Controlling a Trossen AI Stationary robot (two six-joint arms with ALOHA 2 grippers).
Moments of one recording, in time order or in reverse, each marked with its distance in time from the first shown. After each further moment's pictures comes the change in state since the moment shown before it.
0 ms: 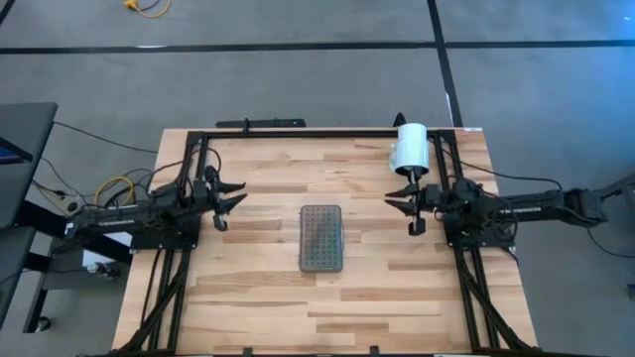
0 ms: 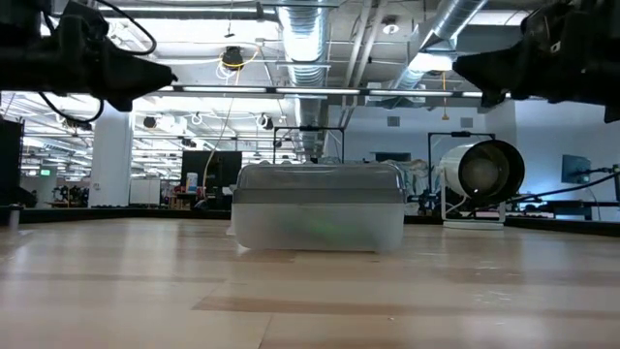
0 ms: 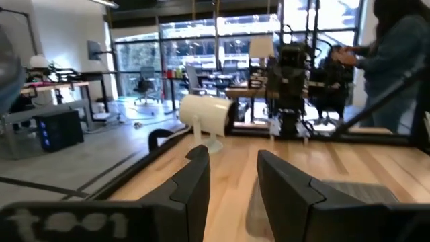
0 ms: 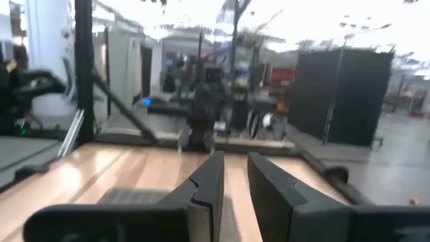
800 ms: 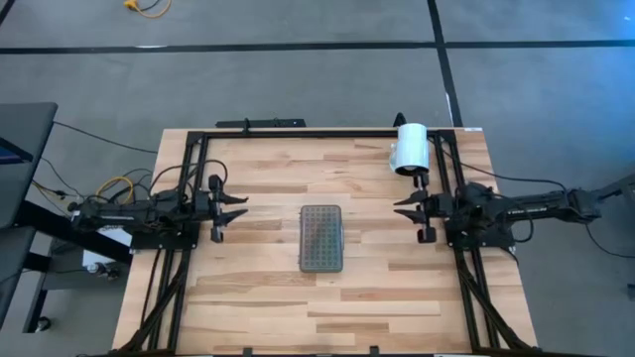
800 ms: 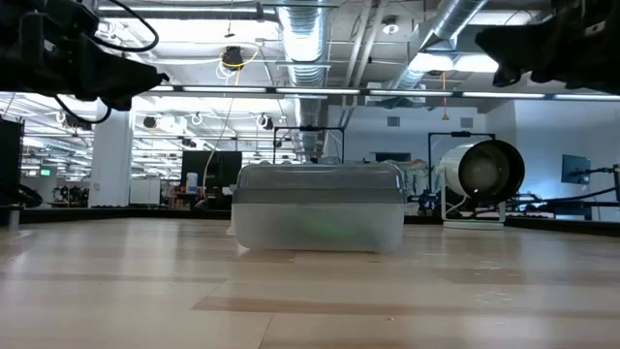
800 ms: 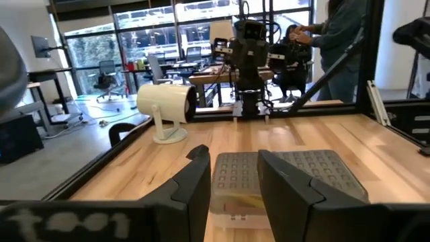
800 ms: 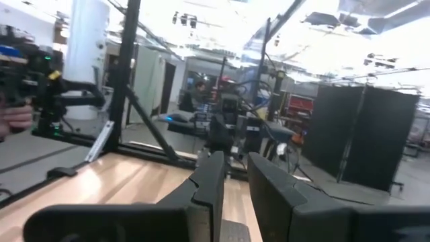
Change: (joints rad) left arm -0.167 -0.054 -0.002 -0.122 -0.010 0.060; right arm 0.135 -0.217 -0.001 -0.157 0.024 -0.108
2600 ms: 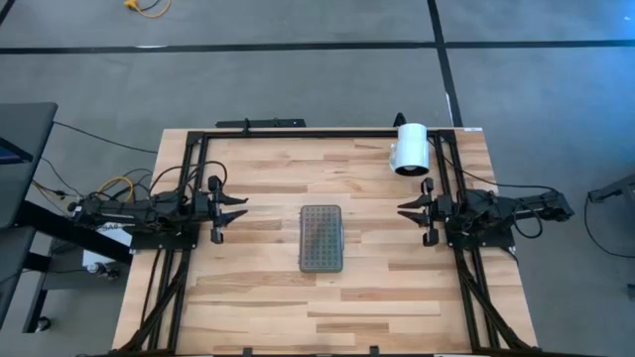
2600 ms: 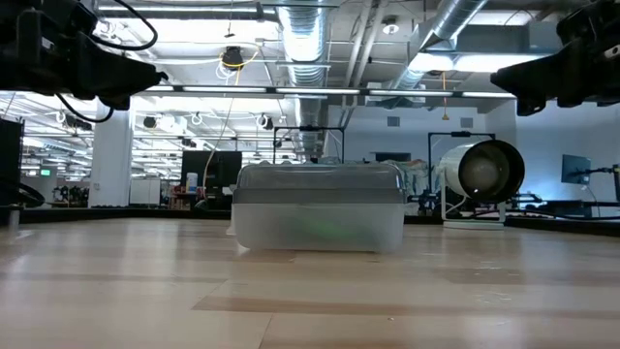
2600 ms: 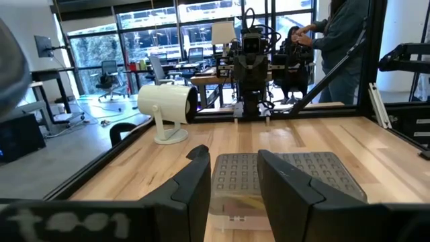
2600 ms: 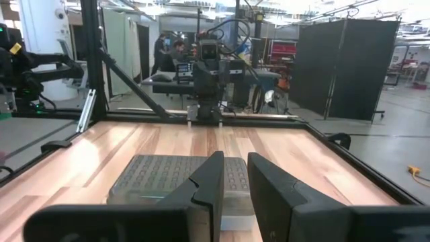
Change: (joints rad) left arm -0.055 0.002 0.000 0.001 -0.061 -0.006; right arm 0.166 -0.409 -0.001 -0.590 0.285 0.125
